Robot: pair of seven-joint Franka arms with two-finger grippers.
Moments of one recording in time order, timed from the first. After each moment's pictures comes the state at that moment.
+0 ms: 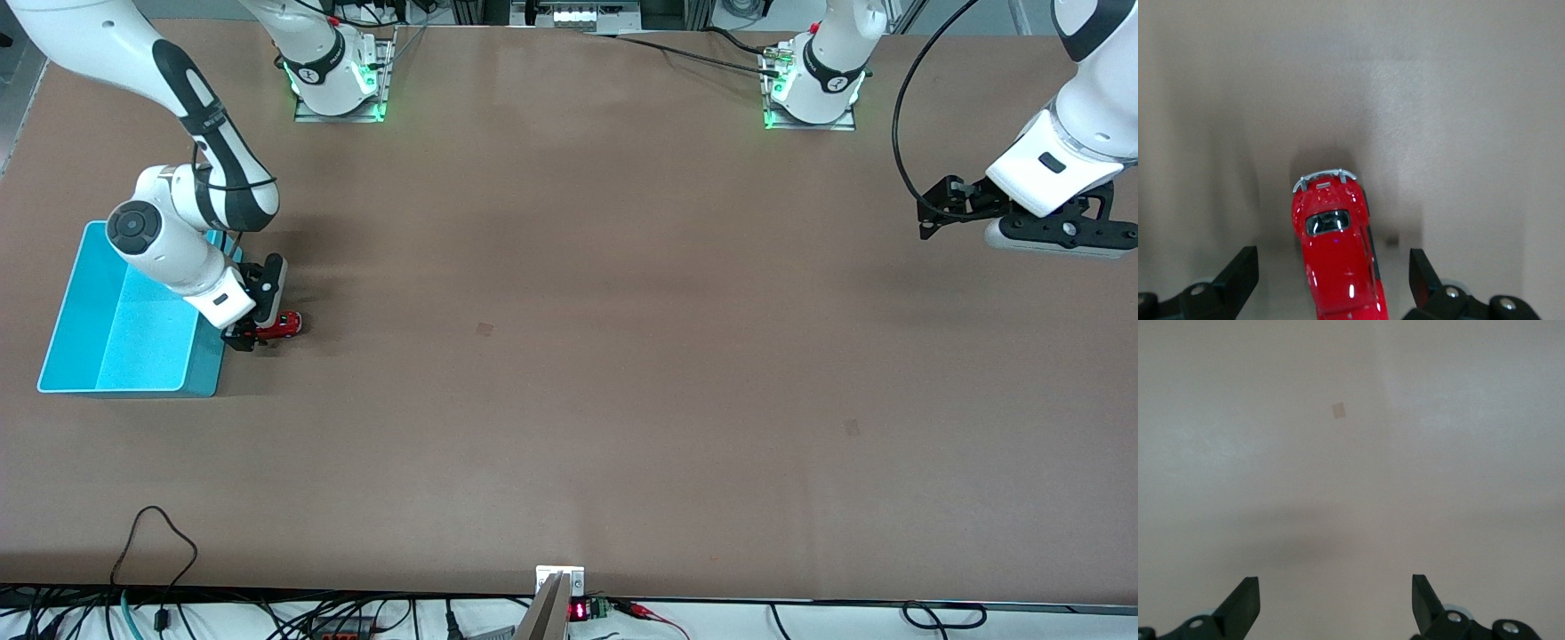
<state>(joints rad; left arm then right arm) -0.03 -0.06 -0.05 -1.78 0.05 1.73 0.02 -0.23 0.40 0.16 -2.26 -0.18 2.69 -1.46</state>
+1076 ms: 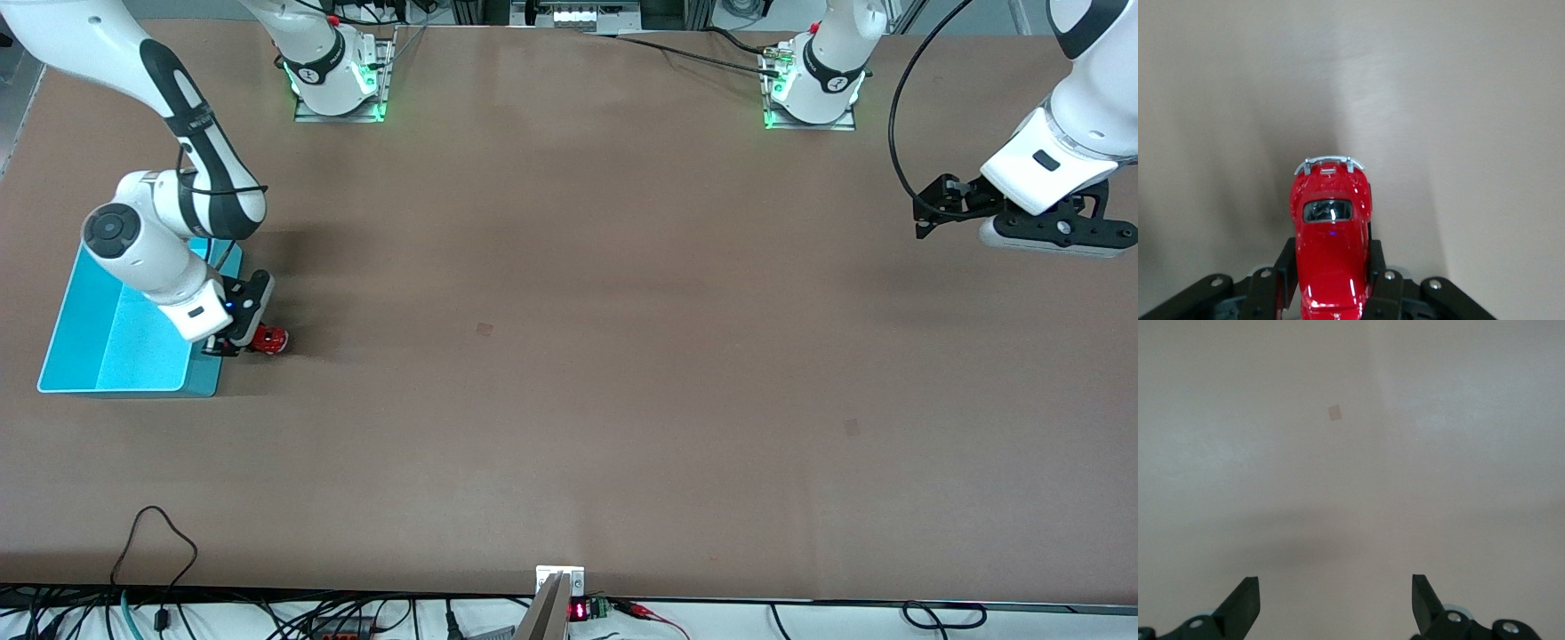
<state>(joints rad) -0.04 -0.06 -0.06 -1.77 0.05 1.73 0.02 -0.23 0.36 0.17 -2.12 -0.20 2.56 -1.25</state>
